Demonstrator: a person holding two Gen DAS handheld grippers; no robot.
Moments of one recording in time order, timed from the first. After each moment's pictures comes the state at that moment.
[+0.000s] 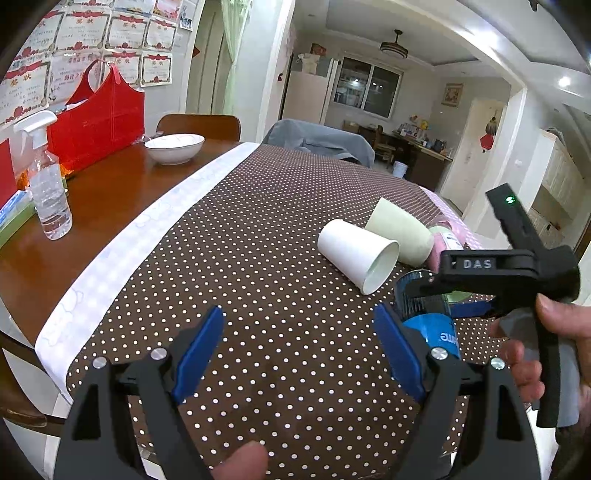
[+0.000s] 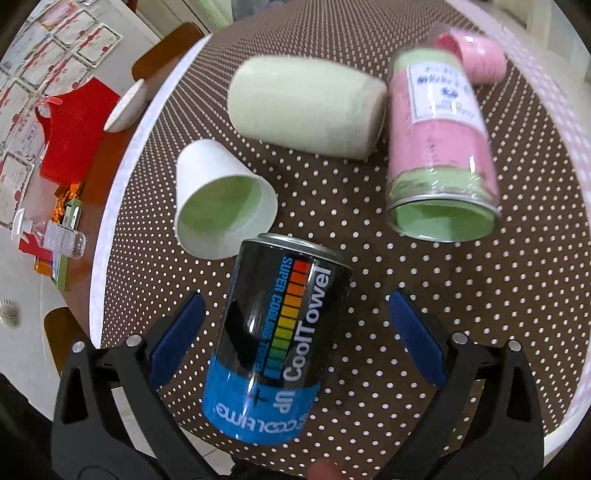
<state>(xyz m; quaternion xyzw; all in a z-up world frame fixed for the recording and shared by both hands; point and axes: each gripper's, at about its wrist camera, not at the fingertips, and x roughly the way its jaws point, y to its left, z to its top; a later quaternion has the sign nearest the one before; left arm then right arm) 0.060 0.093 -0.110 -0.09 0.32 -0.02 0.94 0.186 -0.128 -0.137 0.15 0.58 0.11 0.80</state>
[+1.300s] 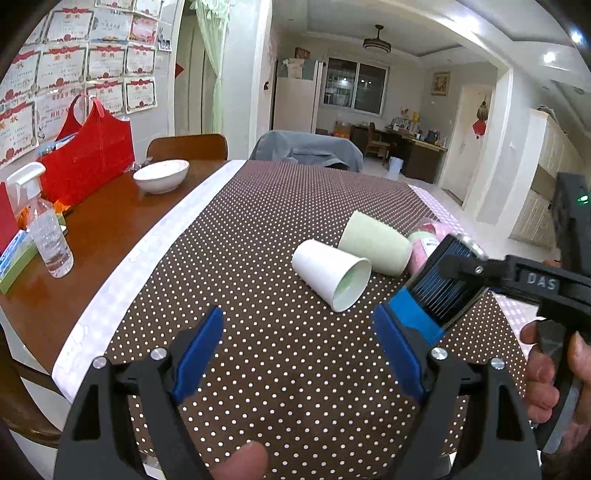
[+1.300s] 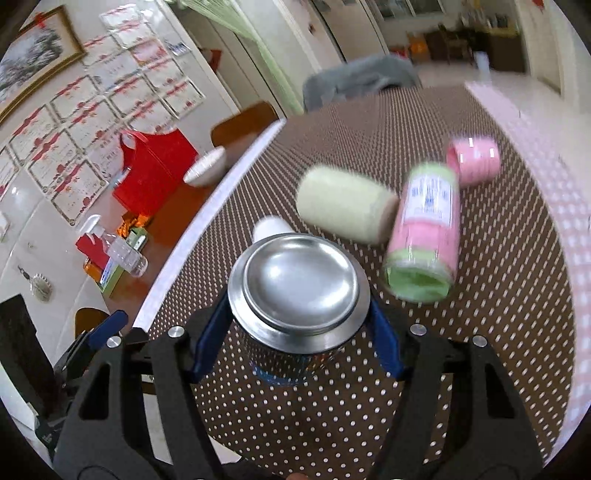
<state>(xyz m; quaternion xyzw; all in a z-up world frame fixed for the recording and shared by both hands) 0.060 0.052 -0.077 -0.04 0.31 -0.02 0.95 0.114 -0.177 -0.073 0.15 0.36 0.22 0.89</state>
